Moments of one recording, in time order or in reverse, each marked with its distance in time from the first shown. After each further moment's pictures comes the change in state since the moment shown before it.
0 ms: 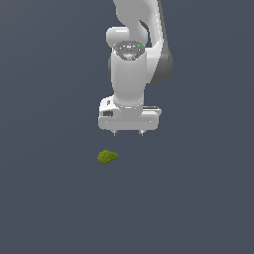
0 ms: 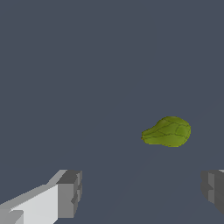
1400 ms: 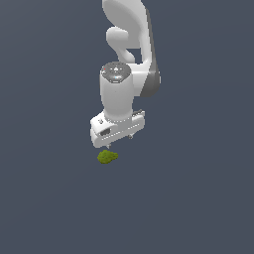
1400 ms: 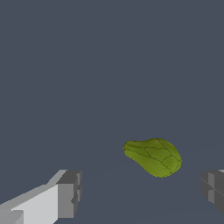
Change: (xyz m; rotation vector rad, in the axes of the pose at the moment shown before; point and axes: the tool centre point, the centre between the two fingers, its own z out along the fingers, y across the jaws) arm 0.007 0.034 0.041 -0.009 -0.028 -0.511
